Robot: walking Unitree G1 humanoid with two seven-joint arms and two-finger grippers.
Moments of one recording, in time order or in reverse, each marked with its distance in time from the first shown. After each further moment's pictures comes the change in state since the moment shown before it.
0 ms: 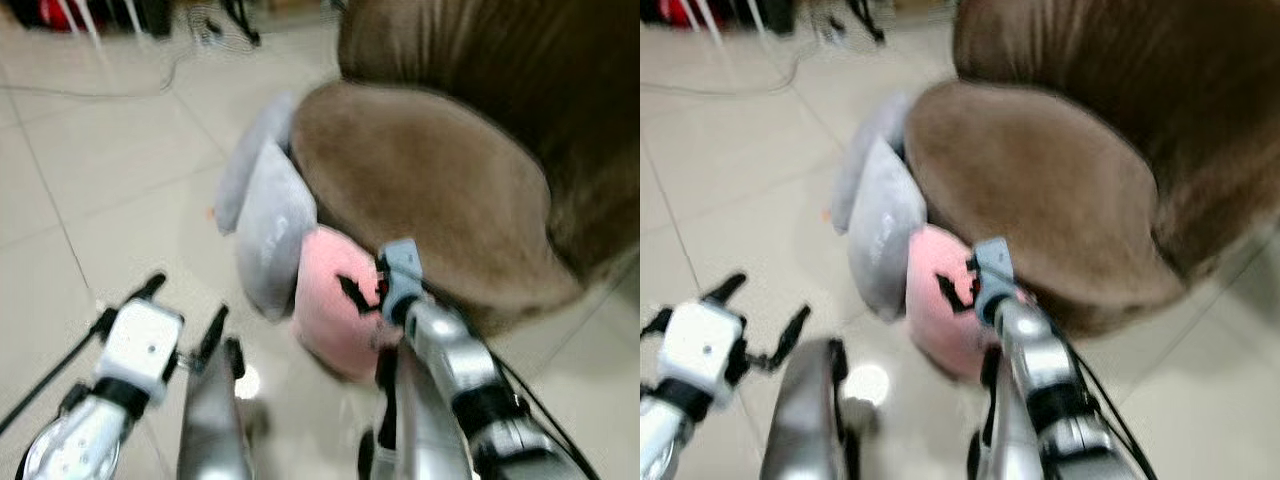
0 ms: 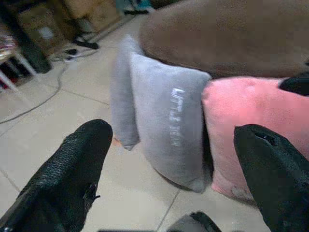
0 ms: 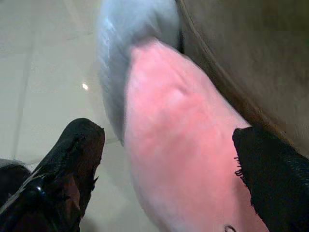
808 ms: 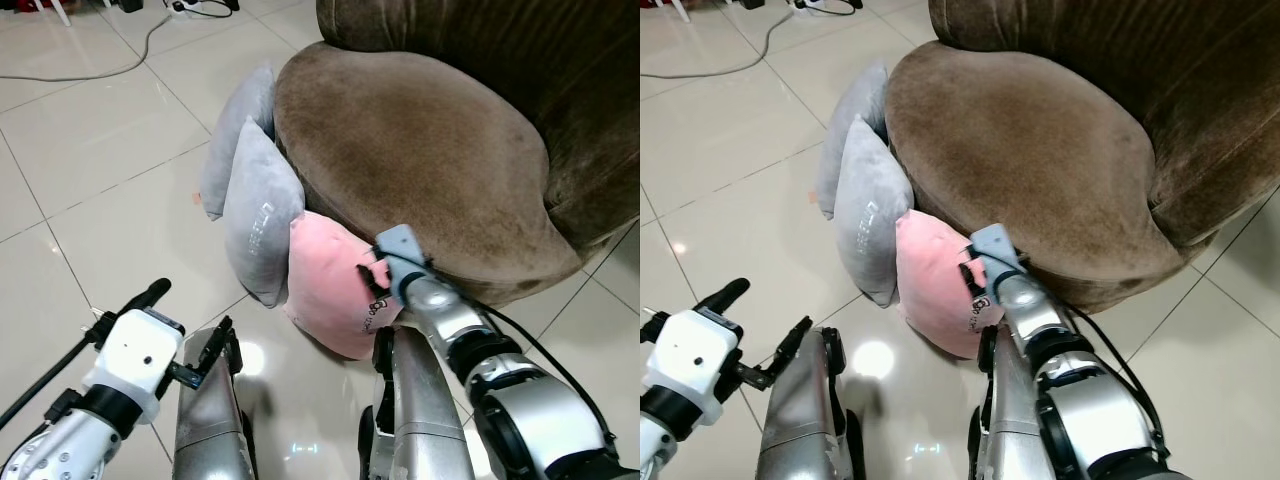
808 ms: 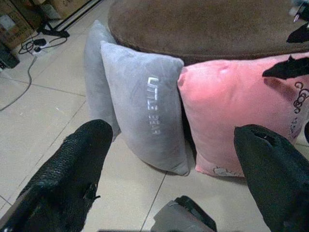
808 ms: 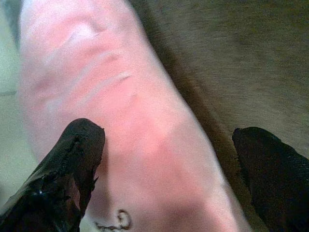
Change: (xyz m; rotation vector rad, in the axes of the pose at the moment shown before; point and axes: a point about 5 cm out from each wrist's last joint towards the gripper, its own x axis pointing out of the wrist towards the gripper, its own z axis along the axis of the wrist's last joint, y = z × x) left arm -0.015 0.001 0.008 0.026 0.032 -0.057; right arm 0.017 -0.021 0.011 -0.316 0.127 -0.182
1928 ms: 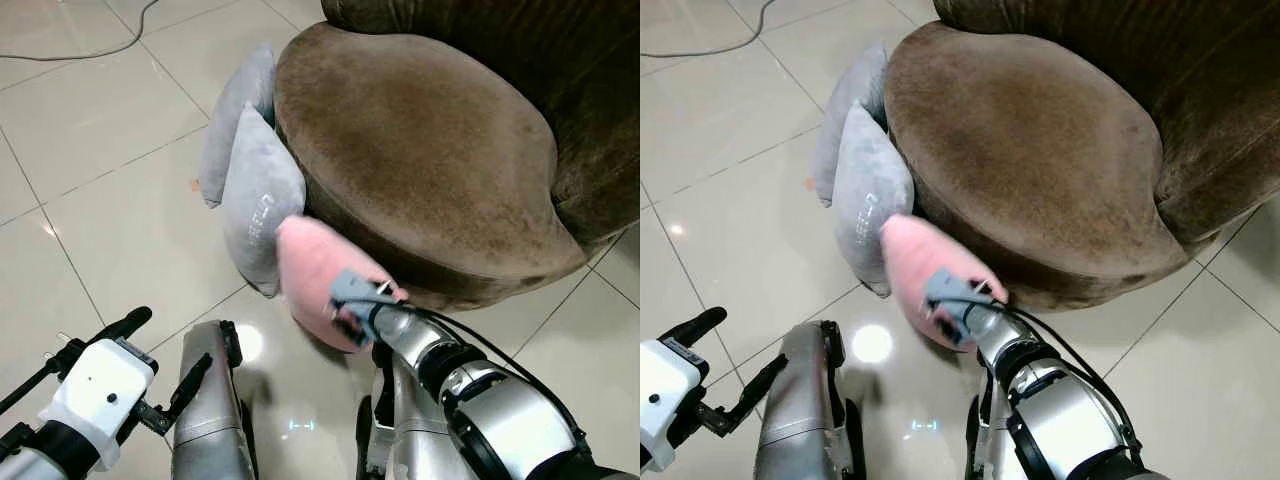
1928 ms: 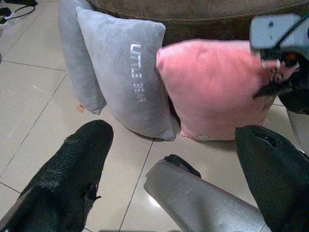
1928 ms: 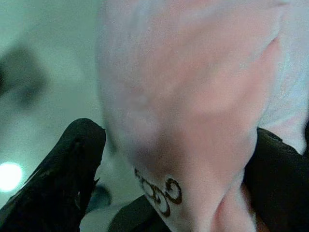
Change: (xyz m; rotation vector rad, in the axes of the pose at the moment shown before) left arm -0.037 0.006 0.004 0.034 0.100 -0.089; right arm -0.003 0.055 -0.026 -0.377 0.186 0.289
